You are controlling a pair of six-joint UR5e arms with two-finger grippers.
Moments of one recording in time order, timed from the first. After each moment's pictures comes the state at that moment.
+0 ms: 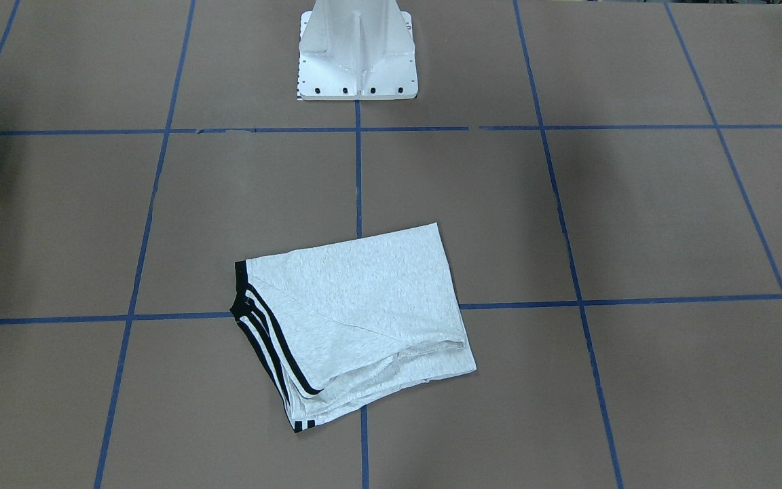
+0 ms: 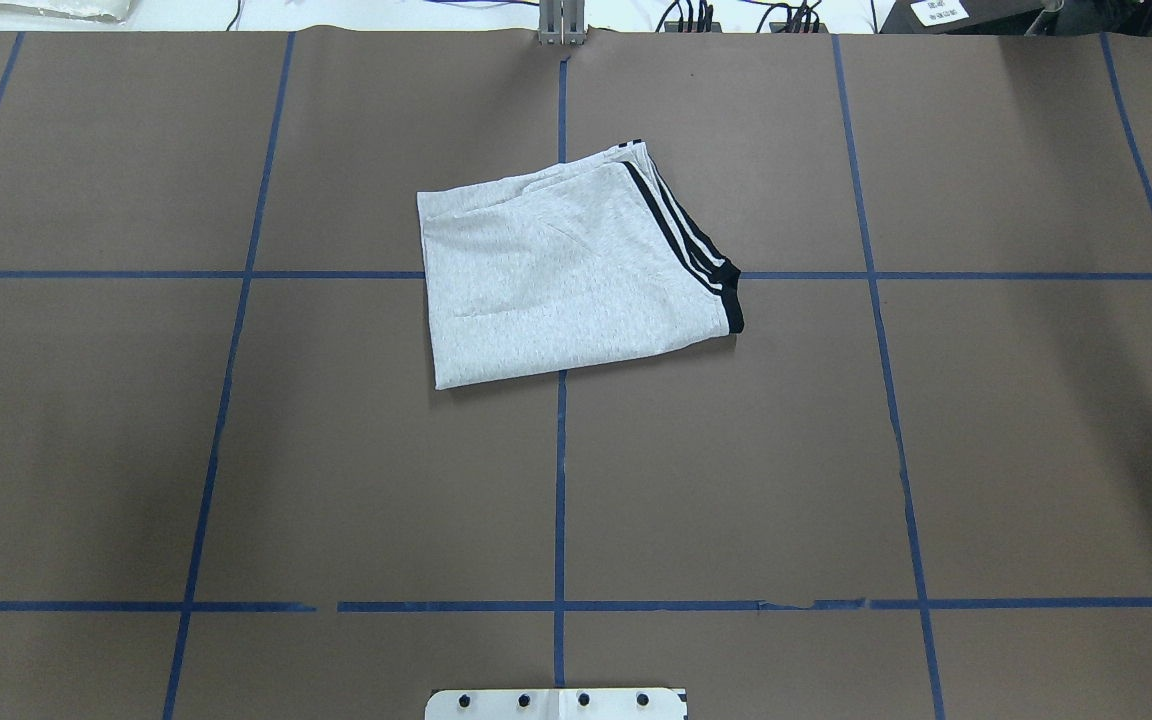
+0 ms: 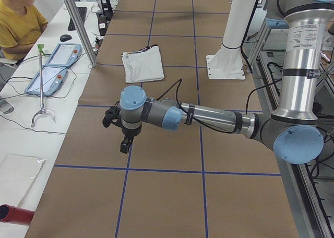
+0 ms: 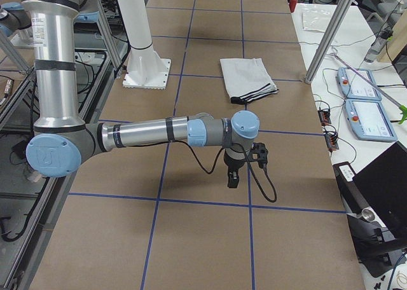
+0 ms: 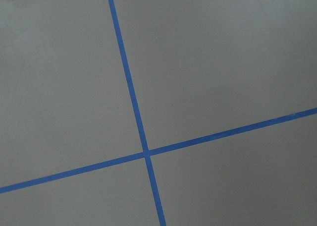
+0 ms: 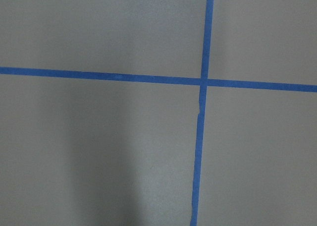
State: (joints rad) left arm -1.54 -1.60 -1.70 -1.73 -2.33 0.01; right arm 1.45 -1.57 1.71 -1.67 2.31 0.07
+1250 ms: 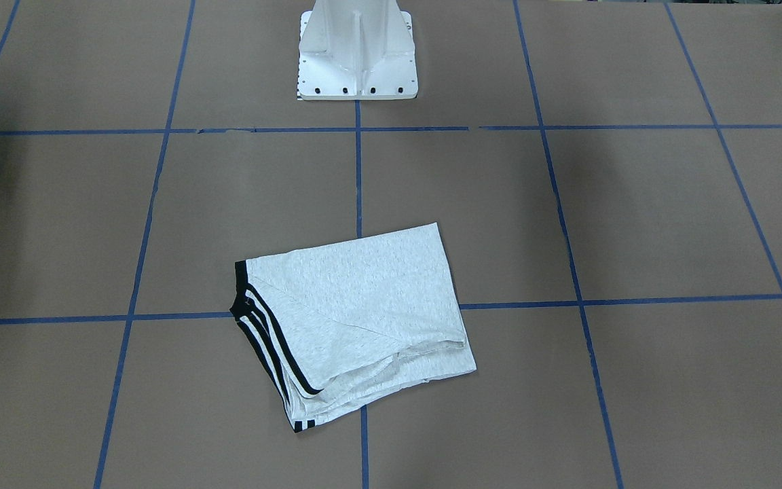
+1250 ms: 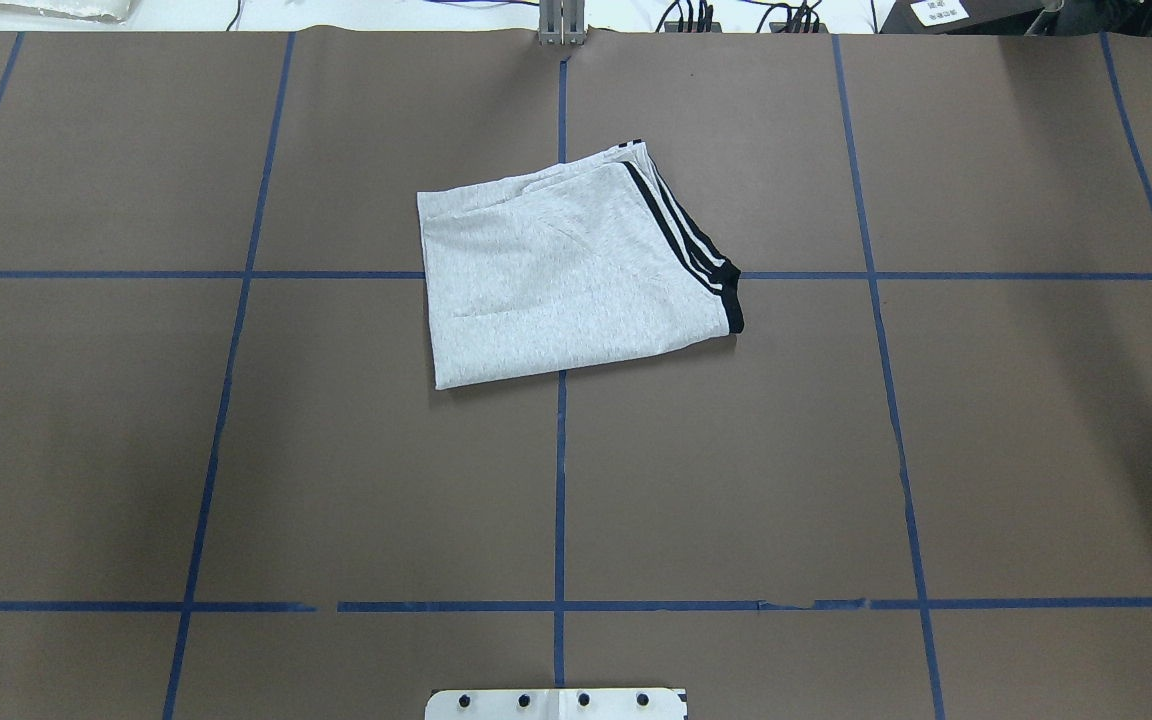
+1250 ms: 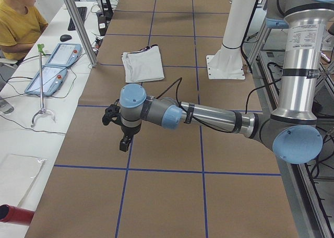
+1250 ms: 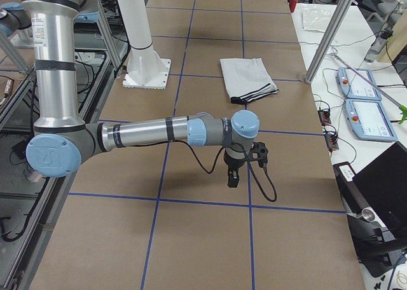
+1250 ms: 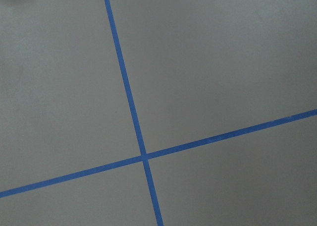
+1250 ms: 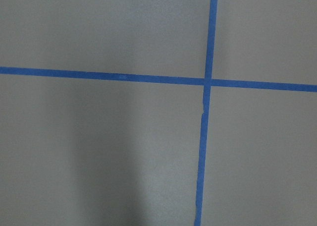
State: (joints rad) left arm -1.54 -1.61 -1.70 -1.73 -2.33 0.01; right arm 1.45 -1.57 1.72 -1.67 2.33 0.07
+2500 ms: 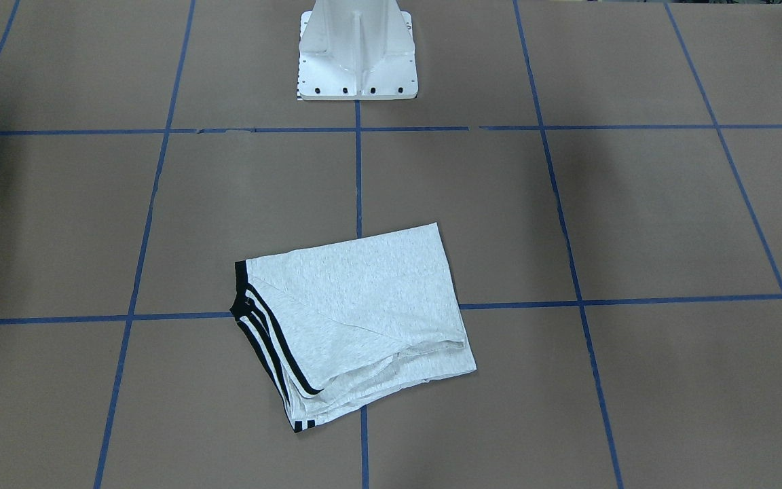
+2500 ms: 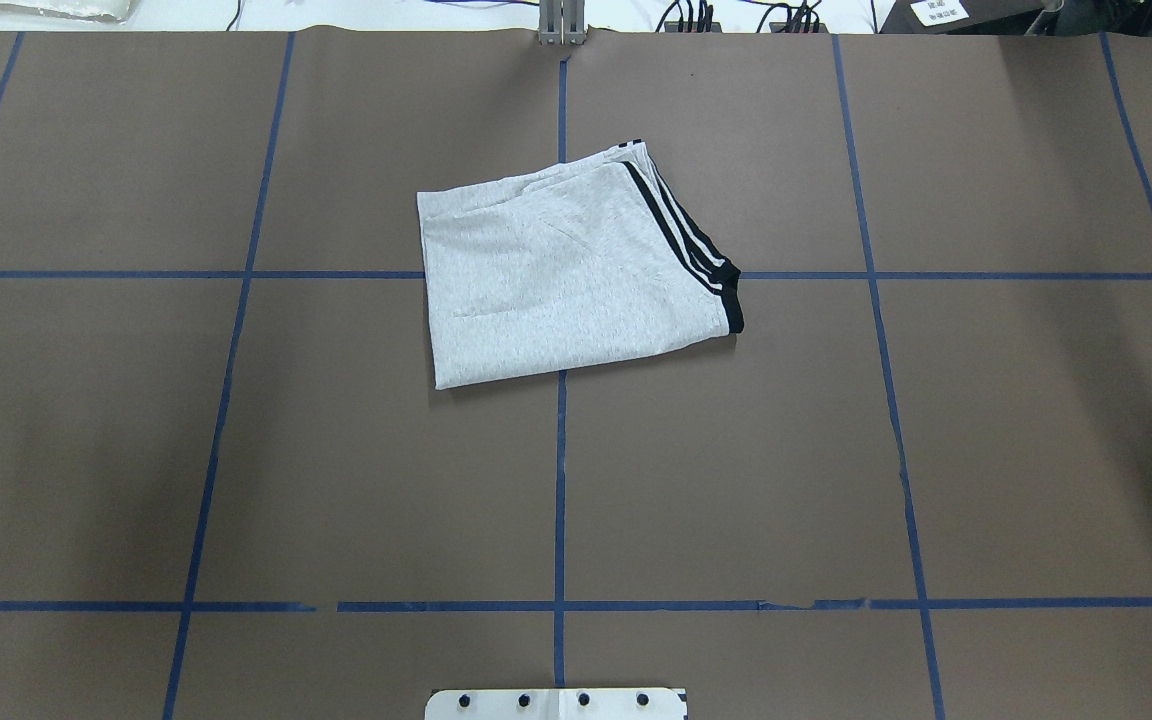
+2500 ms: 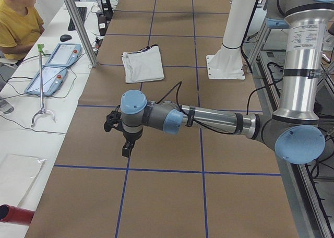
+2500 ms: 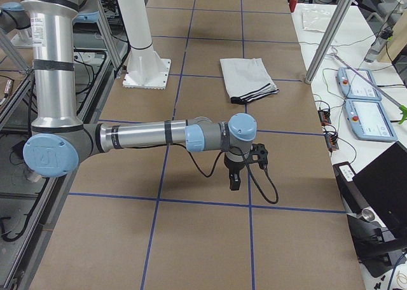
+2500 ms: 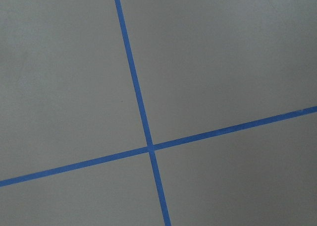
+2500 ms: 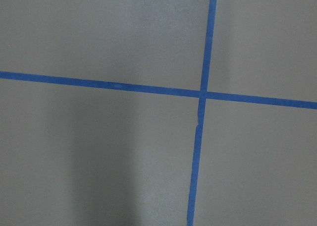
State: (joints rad) left arm -1.54 -1.59 -1.68 -1.73 -2.33 0.01; right arm 1.45 -1.58 1.70 -1.57 2.31 0.07
